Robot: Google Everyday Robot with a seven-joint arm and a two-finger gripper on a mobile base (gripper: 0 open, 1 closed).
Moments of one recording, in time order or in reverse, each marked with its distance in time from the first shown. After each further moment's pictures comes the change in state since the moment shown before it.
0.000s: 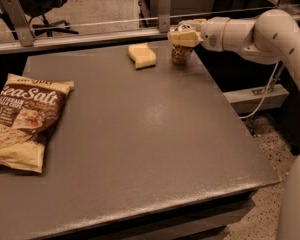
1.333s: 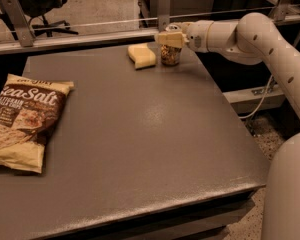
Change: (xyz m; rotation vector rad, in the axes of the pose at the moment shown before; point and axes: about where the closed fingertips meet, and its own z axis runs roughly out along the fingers) arm 0.007 0.011 0.044 -0.026 -0.001 0.077
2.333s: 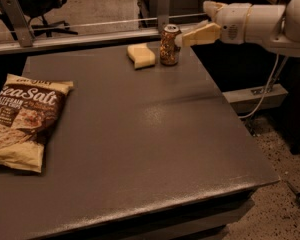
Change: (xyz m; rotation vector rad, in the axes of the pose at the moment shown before) arm -0.058 0.057 -0.099 -0.061 -0.013 -0.138
